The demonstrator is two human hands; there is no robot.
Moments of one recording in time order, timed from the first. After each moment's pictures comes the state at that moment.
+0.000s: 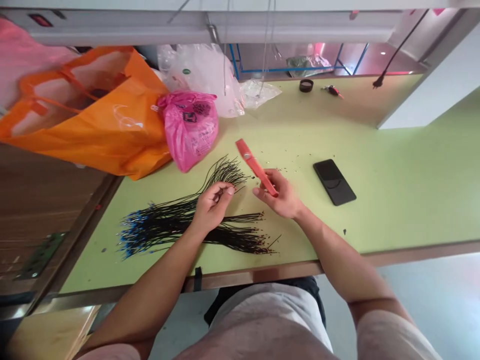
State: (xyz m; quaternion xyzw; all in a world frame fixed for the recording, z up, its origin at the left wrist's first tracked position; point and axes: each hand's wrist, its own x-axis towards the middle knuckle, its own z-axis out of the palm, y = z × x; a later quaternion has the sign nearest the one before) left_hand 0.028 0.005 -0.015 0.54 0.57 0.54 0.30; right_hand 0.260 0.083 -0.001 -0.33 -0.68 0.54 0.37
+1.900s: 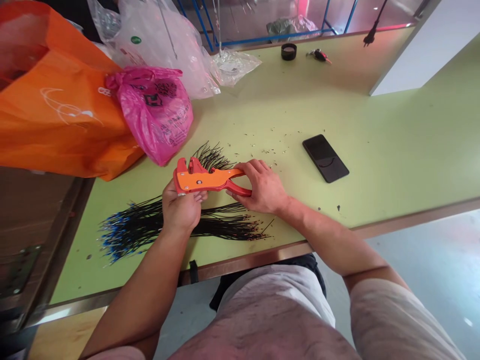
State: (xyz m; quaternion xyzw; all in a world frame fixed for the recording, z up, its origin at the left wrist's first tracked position) left_hand 0.028 0.002 -0.006 0.38 0.52 0.67 0.36; right_hand 0.244 0.058 -0.002 -0.35 -0.85 0.23 0.33
